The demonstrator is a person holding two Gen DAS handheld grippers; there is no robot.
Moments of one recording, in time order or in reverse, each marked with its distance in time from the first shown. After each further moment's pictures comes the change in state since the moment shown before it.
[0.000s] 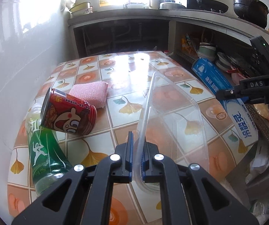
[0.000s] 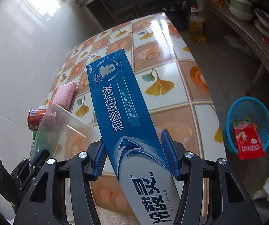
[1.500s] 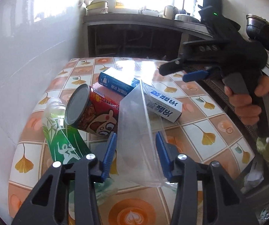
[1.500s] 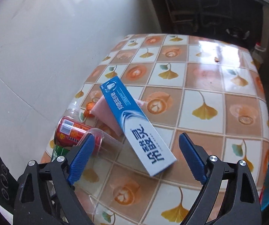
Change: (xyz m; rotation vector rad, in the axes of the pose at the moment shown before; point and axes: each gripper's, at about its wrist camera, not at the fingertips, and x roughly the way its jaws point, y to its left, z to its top) left arm -0.007 0.057 -0.003 -0.118 -0.035 -0.011; right arm 0.065 0.160 0.076 -0.385 0.074 0.165
